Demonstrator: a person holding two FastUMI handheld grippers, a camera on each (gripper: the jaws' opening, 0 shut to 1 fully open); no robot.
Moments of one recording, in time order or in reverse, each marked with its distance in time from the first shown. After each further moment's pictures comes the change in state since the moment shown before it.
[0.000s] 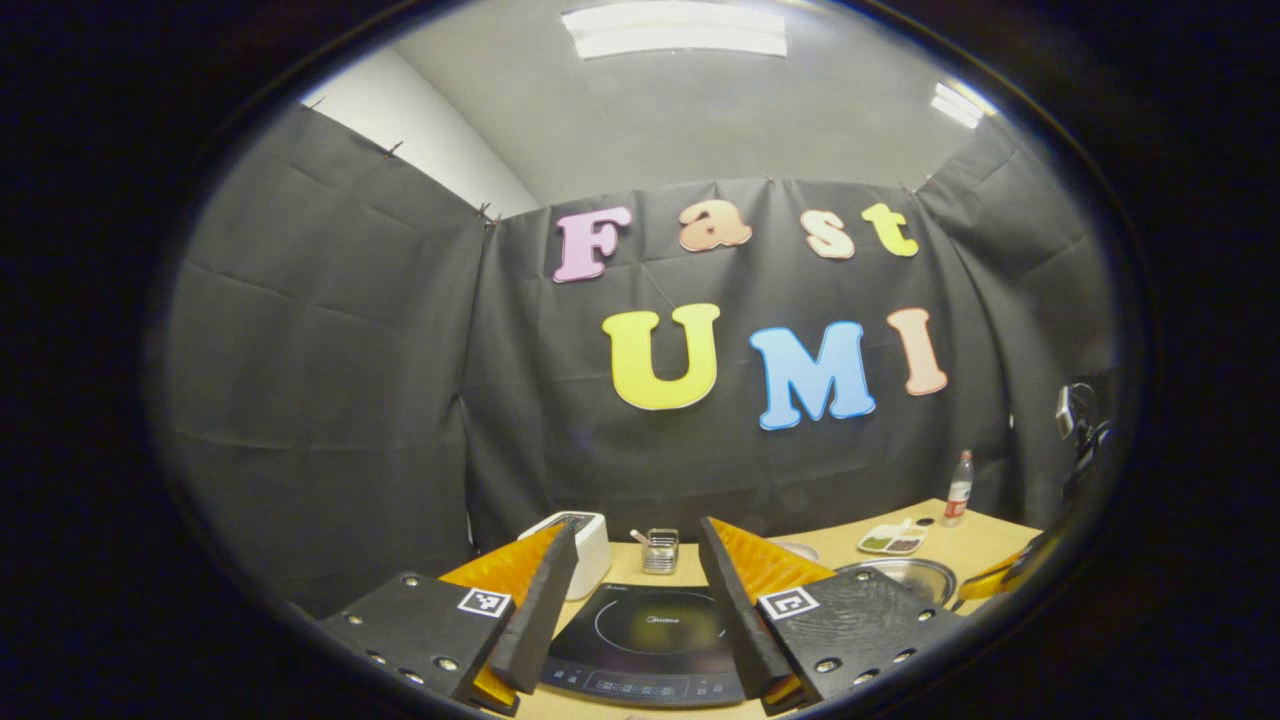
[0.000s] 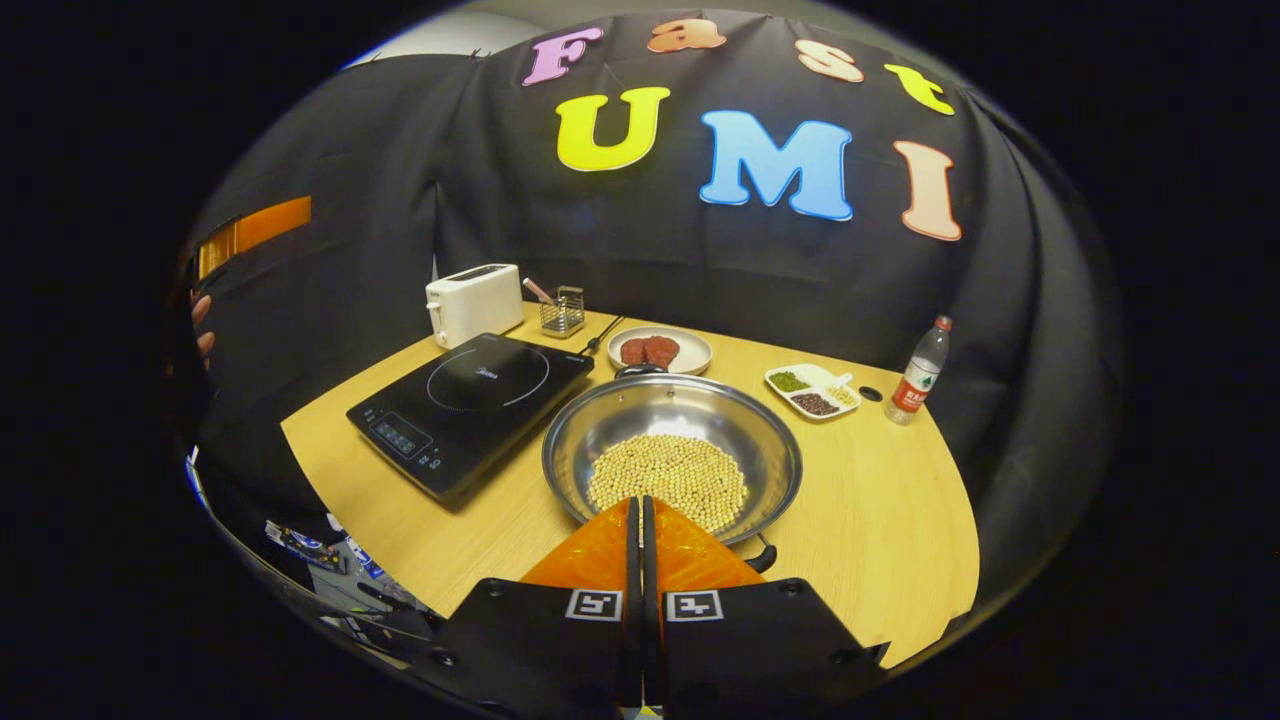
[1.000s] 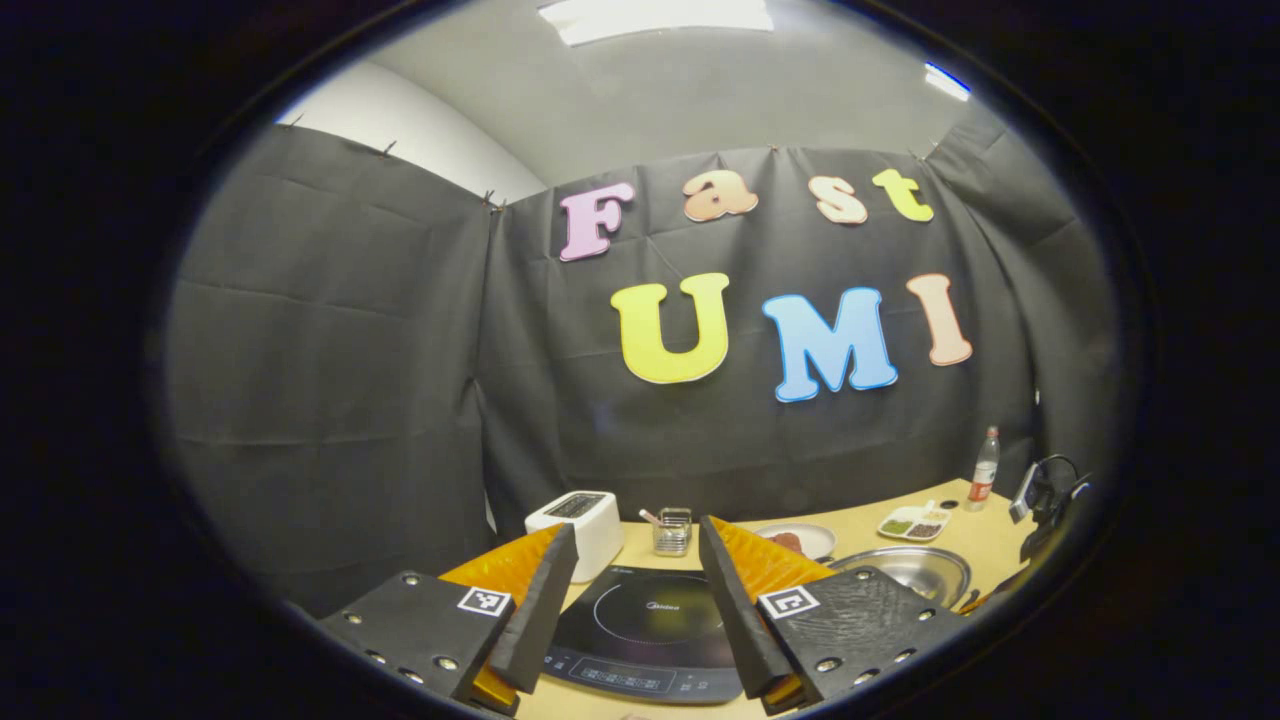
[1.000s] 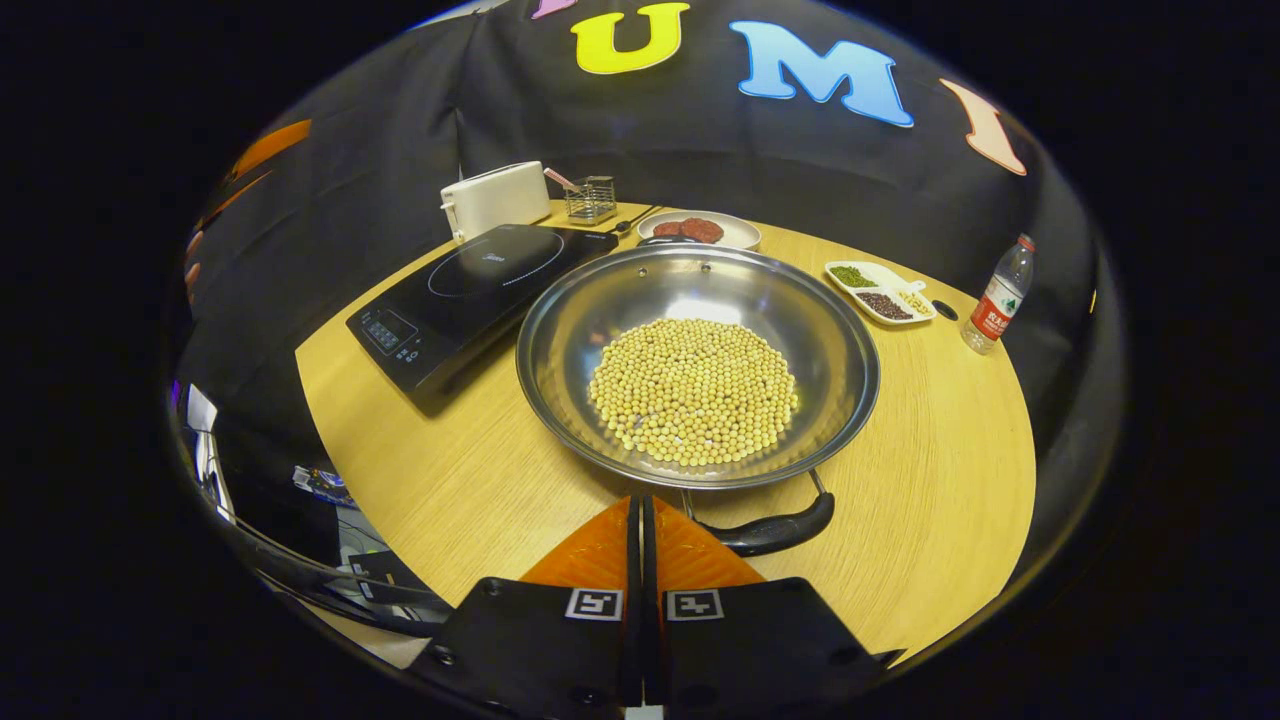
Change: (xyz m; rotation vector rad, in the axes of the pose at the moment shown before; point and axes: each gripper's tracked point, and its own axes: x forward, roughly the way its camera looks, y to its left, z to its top) left arm 0.014 -0.031 -0.017 0.045 0.074 0.074; right arm 0.051 -0.018 -0.077 -0.022 0.275 0.126
